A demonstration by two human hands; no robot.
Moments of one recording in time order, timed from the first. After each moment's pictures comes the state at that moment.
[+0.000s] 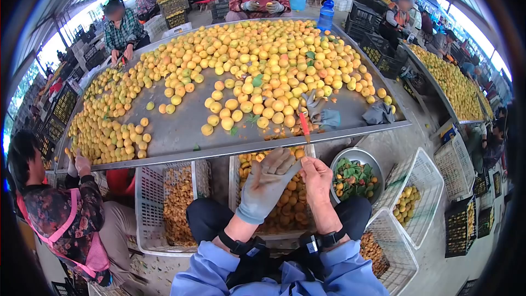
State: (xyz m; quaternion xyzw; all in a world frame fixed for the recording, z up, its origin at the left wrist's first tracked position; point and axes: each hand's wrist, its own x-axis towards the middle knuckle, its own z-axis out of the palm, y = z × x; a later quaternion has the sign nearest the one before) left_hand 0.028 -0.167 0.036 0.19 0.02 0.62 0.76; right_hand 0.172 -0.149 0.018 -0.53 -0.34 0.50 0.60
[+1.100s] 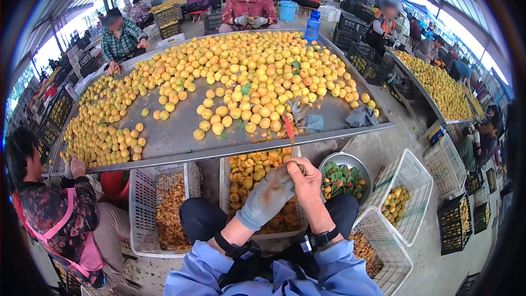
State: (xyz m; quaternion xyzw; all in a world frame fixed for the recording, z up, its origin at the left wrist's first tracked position) left_hand 0.053 -0.201 0.050 0.25 0.02 0.48 0.84; right_hand 0.187 -0.178 0.046 -0.42 -0.52 0.43 0.61
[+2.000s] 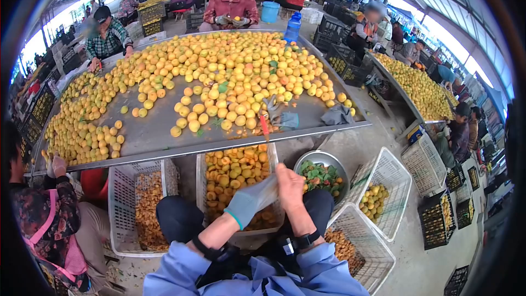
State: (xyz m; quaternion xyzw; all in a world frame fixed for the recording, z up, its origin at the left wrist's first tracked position) left_hand 0.060 -0.223 0.031 0.75 0.45 0.34 0.35; right_hand 0.216 -0.197 0.010 -0.57 -0.45 0.41 0.55
